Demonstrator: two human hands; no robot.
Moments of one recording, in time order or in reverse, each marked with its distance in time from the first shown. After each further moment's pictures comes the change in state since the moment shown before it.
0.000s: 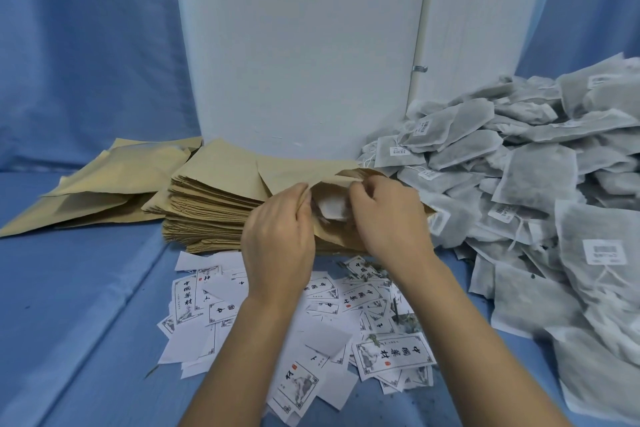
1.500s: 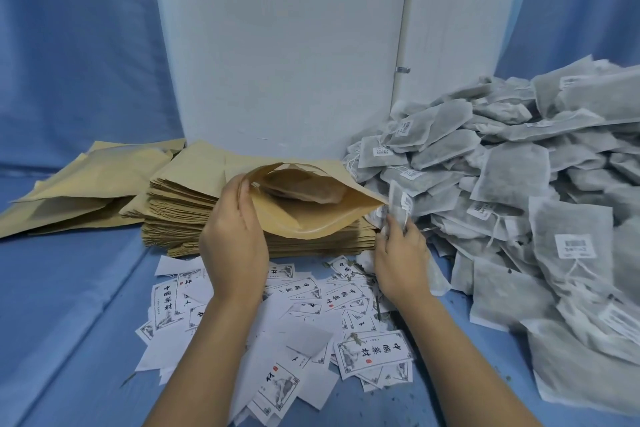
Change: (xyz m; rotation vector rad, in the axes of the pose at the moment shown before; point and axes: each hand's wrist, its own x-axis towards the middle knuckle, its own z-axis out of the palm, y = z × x) left_hand 0.008 -0.010 -0.003 -0.061 0.147 -0.267; right_hand -0.005 0.116 0.050 -0.170 0.013 0.173
